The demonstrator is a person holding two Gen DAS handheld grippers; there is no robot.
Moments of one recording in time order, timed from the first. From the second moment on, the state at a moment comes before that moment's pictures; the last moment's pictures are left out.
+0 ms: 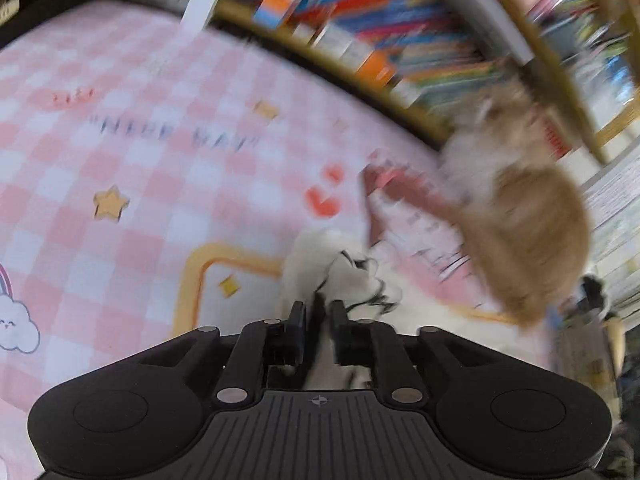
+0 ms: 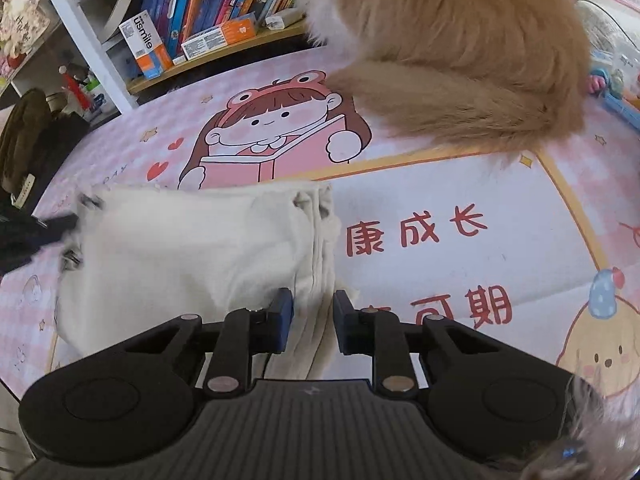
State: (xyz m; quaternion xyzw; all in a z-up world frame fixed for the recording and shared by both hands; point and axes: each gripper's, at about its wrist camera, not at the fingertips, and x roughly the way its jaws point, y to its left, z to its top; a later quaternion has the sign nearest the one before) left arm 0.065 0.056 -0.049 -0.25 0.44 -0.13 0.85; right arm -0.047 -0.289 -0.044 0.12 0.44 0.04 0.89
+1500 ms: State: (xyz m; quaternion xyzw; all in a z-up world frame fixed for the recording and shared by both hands) left arm -0.002 0.100 -0.038 -0.28 0.40 -0.15 0.86; right arm -0.036 -0.296 -0.039 0.24 0.44 0.04 0.87
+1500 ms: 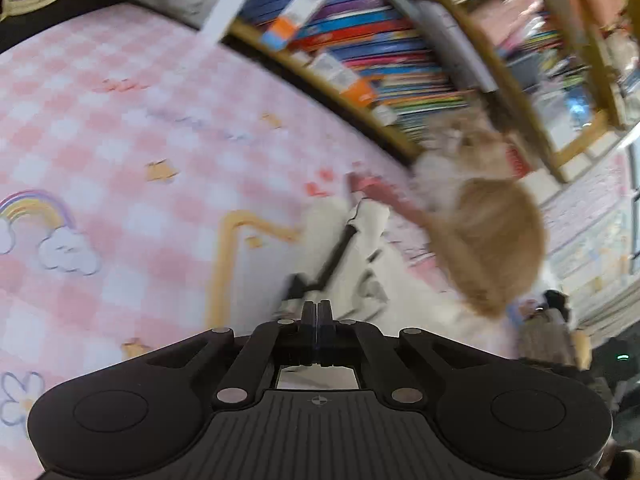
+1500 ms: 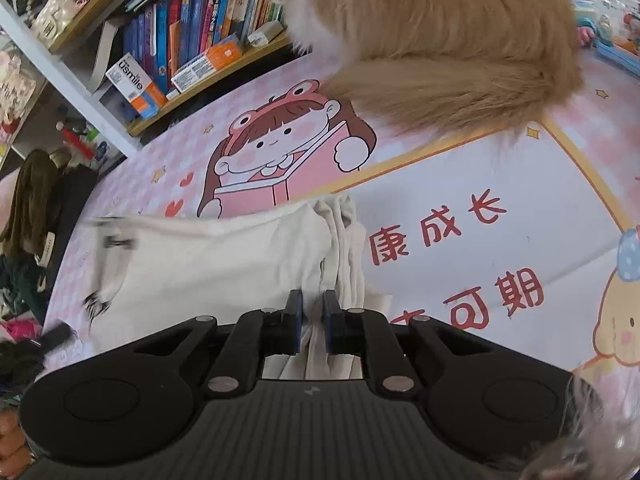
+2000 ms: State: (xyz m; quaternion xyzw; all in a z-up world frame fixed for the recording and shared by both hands) left arm 0.084 0.051 -0.036 -0.23 0.42 -0.20 0.86; right arm -0.038 -0.294 -0.040 0.23 0.44 0.03 0.87
